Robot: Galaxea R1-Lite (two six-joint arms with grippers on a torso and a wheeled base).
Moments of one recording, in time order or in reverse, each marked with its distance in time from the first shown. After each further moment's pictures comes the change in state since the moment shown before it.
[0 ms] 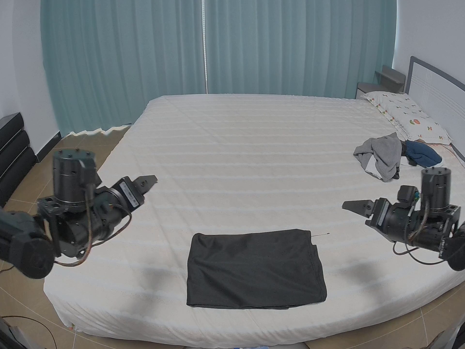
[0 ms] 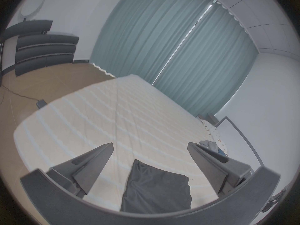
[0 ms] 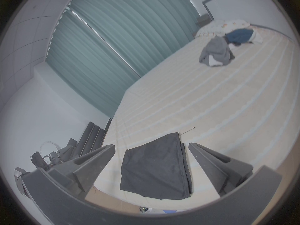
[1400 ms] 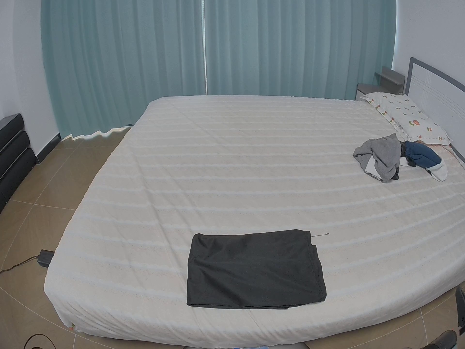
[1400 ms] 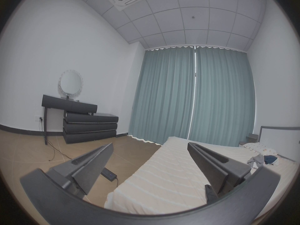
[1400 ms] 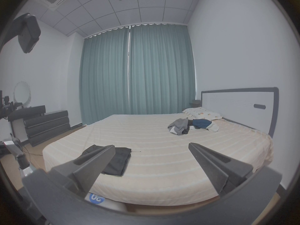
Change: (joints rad) left arm 0.414 -1.449 0.196 0.729 0.177 0.601; right arm -0.287 -1.452 0.111 0.943 -0.117 -0.670
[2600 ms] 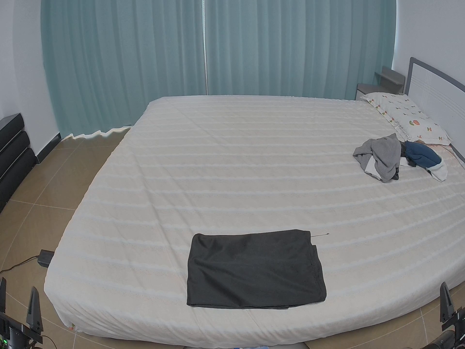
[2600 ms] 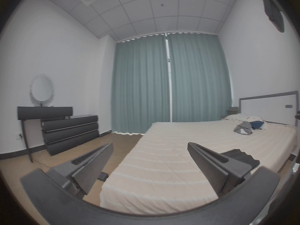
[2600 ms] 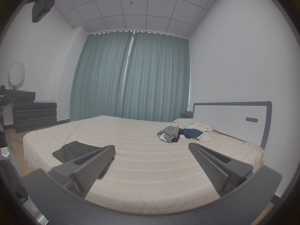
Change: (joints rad) left arm 0.008 -0.055 0.419 -0.277 -0.317 0.148; right arm -0.006 -0.024 0.349 -0.414 -0.074 -0.084
